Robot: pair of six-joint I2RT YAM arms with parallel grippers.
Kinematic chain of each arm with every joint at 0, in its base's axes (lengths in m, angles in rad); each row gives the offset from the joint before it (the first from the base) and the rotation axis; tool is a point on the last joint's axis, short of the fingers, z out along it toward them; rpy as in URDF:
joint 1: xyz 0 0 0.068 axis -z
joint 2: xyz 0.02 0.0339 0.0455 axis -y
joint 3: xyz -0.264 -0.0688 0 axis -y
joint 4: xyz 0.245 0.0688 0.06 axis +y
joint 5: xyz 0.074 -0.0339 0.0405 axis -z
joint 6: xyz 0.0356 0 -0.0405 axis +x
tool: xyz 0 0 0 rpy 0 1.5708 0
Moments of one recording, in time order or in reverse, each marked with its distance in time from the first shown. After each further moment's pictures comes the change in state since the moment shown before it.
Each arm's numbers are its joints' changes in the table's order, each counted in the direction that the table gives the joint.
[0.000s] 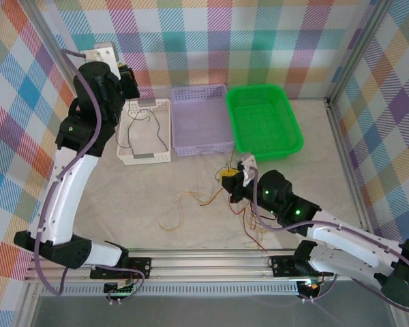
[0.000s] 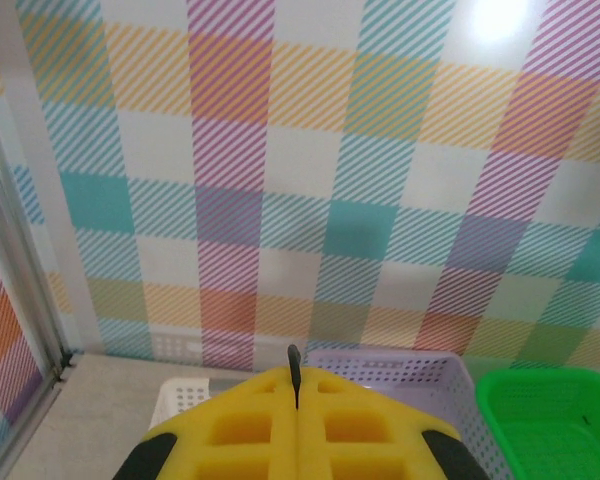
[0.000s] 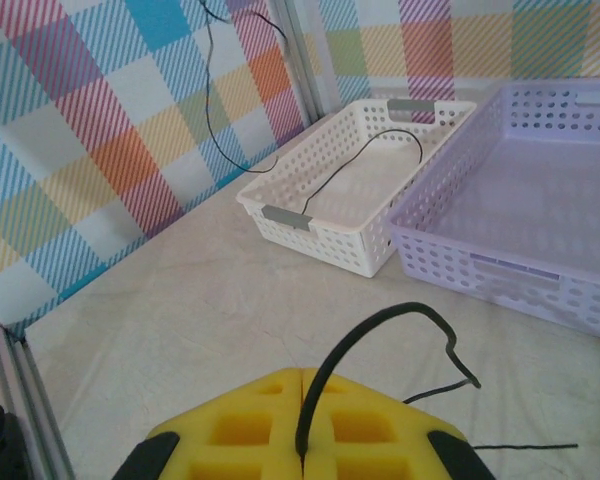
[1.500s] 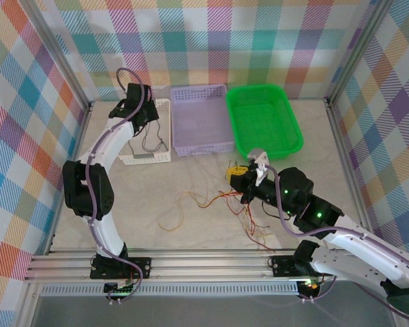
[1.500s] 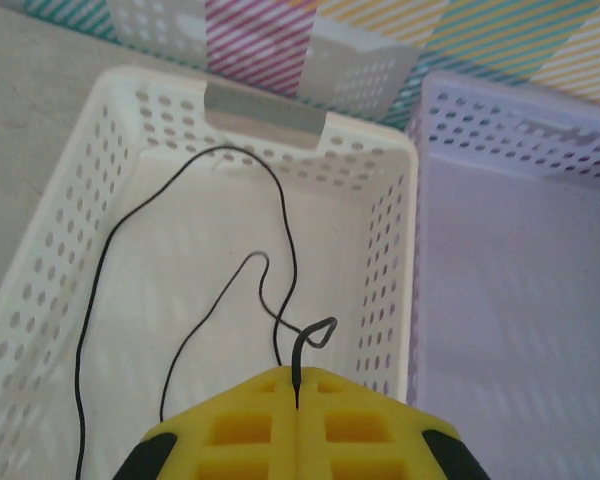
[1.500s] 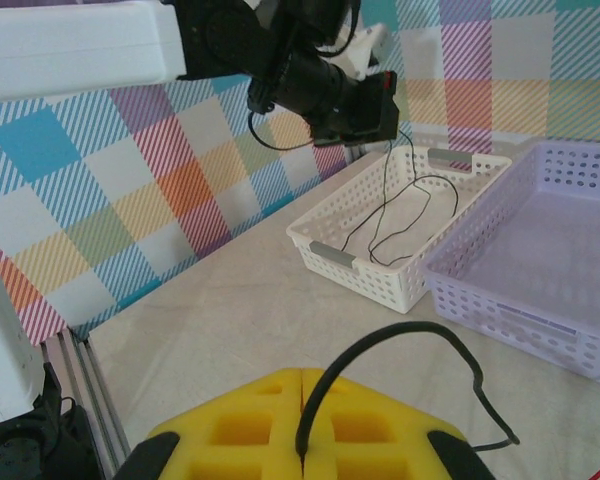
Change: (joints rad) left arm -0.163 -0.450 -0.229 -0.085 0.193 -0.240; right arm 0.000 0.115 0.131 0.180 -0.076 -0.034
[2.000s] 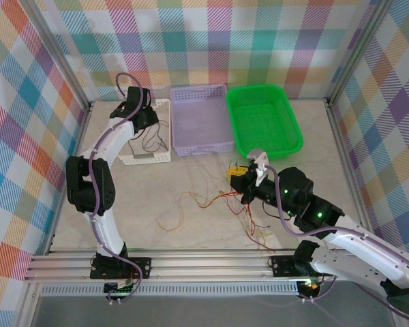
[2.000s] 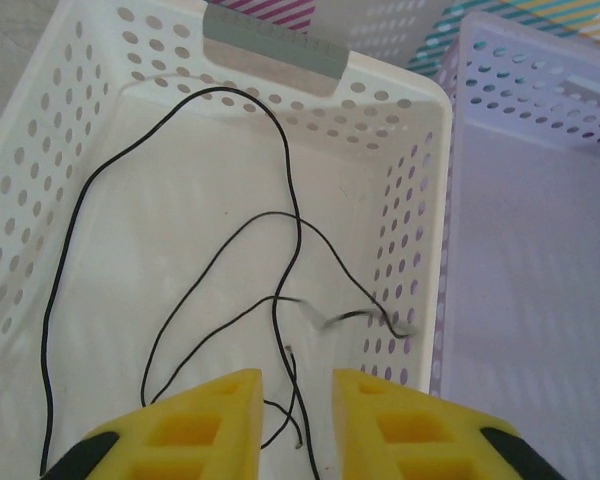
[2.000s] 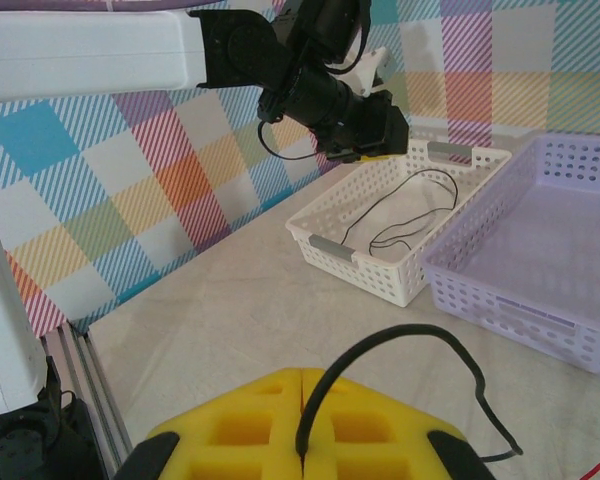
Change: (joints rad) left arm -0.026 -0.046 -0.010 0.008 0.063 -0.052; right arm 0.000 0.000 0.010 0.022 -0.002 0.000
